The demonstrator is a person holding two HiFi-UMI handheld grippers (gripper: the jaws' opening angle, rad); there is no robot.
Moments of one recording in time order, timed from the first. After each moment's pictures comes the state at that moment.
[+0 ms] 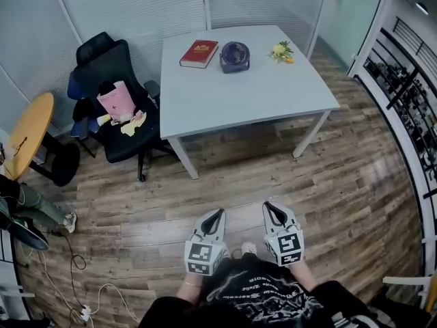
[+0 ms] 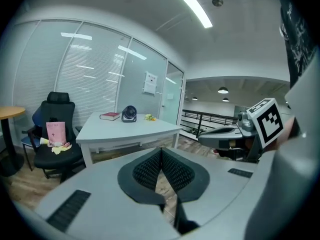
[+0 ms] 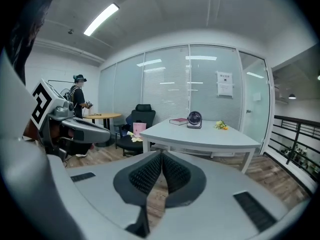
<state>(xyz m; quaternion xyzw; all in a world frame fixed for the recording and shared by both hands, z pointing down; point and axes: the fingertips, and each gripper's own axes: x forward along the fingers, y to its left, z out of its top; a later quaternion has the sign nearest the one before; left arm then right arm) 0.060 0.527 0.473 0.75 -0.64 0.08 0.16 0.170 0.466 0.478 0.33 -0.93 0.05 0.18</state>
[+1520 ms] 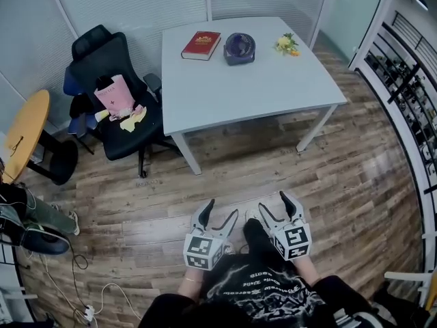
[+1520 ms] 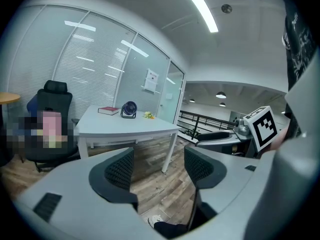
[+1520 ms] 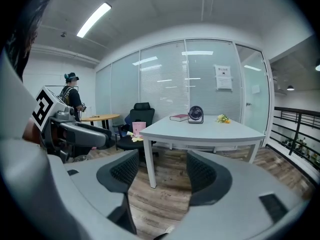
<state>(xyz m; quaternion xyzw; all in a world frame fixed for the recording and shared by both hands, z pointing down) 0.025 0.514 0.495 0.76 -0.61 0.06 0.20 0.138 0.453 0.505 0.33 -0.92 0.08 0.18</state>
